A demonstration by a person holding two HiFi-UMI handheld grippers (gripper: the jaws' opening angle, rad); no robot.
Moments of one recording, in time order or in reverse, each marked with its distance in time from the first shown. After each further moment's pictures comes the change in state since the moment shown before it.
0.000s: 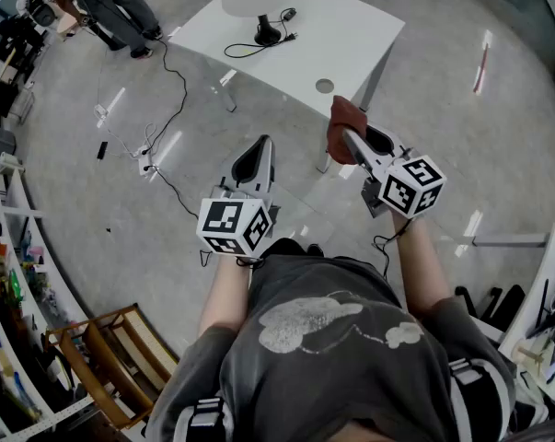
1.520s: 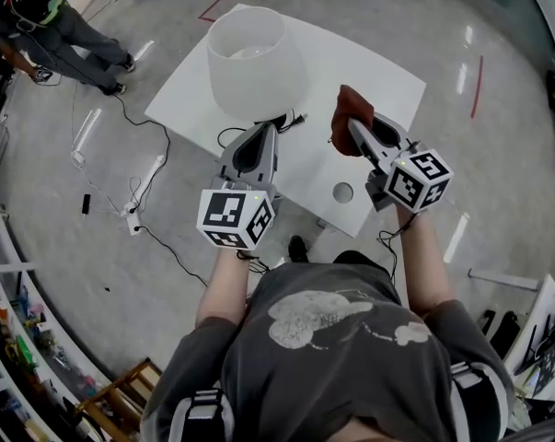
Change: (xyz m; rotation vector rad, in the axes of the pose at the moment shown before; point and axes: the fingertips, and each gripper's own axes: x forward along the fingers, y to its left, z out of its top) left arm 0.316 0.177 0.075 -0.001 -0.046 -0.108; right arm 0.254 -0.203 0.142 -0.017 -0.017 -0.114
